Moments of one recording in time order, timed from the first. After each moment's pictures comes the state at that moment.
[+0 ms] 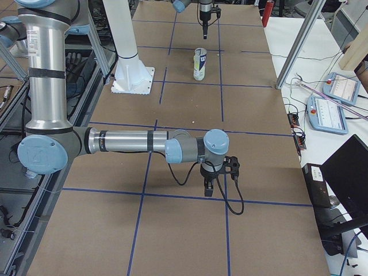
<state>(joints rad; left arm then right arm) -0.72 -2.00 -1.88 -1.56 -2.03 -1.09 1.46 -1.60 1.62 -1.49 2.30 0.16</state>
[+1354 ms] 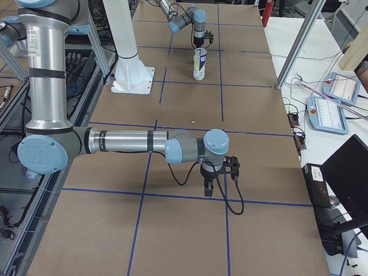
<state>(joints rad) -0.60 -2.00 -1.70 -1.76 -1.97 -1.15 1.46 -1.60 1.62 -1.49 2.30 0.16</state>
